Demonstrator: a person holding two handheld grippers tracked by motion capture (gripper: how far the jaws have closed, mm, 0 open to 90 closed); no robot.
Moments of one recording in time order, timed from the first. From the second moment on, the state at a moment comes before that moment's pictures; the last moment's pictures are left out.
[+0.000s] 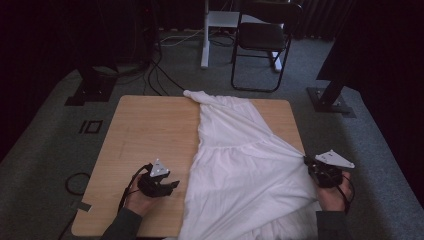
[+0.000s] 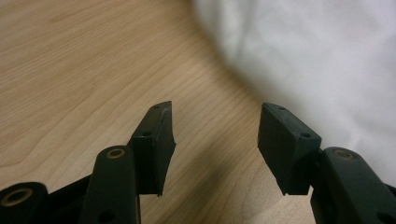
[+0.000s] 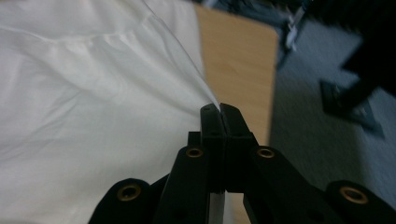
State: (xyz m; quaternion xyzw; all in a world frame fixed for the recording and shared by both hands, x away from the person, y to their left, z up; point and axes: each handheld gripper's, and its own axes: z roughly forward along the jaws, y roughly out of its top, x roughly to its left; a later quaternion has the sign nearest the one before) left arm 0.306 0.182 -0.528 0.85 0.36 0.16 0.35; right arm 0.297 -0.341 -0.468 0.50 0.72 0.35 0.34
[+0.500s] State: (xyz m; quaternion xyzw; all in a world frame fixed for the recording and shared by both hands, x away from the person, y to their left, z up) left arm 0.323 0.081 -0.536 0.89 0.28 0.14 0.34; right arm 0.330 -0.361 -0.558 0.56 0.73 0.30 0.23
